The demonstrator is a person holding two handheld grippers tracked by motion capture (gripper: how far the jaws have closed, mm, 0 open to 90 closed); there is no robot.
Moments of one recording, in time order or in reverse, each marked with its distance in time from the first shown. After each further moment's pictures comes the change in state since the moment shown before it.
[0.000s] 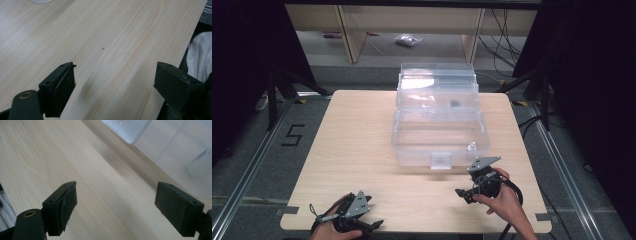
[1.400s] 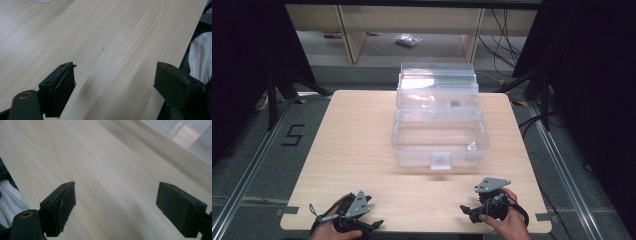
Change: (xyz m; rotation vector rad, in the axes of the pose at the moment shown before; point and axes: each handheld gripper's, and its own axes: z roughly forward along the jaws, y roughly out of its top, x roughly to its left) left arm 0.000 -0.001 0.000 0.005 0.006 0.004; right arm 0.023 -0.053 0.000 -0.058 -0.018 0.044
